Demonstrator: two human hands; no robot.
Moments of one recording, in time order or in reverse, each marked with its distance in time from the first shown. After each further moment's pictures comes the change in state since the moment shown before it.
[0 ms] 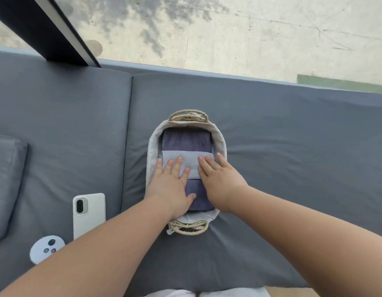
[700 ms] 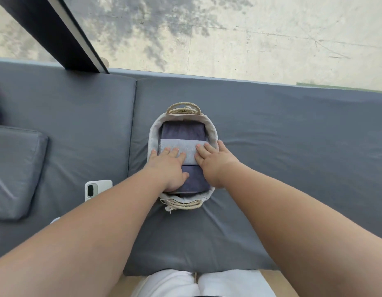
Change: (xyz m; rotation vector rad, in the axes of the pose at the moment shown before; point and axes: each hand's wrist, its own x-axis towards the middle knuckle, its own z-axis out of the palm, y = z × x) left_hand -0.022 -0.006 -0.032 -0.133 -0.022 -0.007; right_hand -0.032 0.003 -0.025 0.105 -0.046 0.064
